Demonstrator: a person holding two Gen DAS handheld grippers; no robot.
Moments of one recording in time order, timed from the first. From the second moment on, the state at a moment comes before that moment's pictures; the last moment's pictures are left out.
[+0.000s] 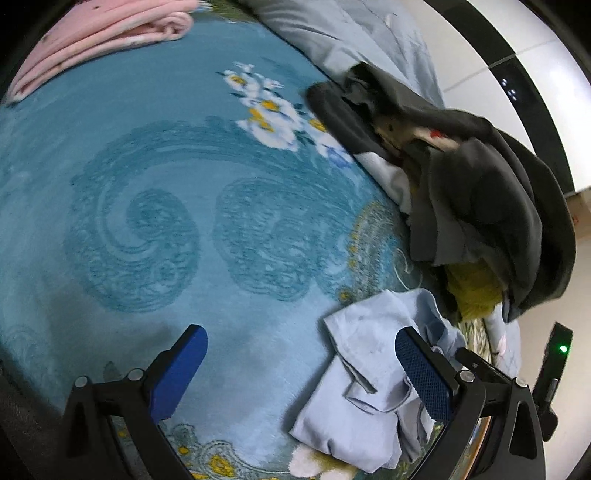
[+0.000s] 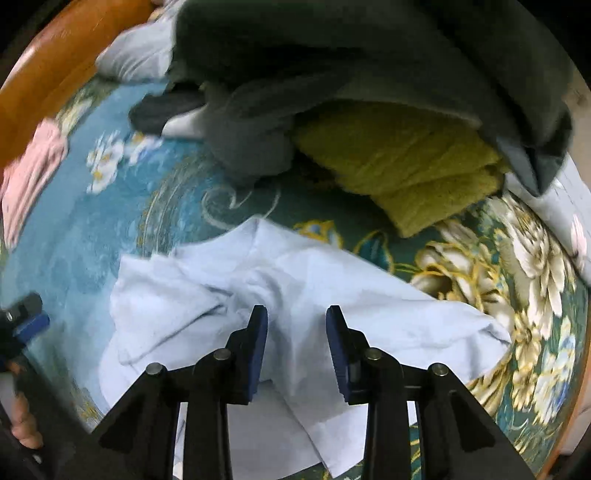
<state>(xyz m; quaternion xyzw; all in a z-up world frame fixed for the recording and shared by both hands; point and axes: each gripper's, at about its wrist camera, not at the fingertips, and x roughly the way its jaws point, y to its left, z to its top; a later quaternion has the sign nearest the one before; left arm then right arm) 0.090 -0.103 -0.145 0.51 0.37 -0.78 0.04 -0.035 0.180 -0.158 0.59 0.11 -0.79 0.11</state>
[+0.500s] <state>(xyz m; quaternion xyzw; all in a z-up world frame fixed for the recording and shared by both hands) 0.054 -0.056 -0.156 0.54 0.30 -0.78 -0.02 -0.051 0.239 -0.106 0.51 0.06 -0.86 -0.02</state>
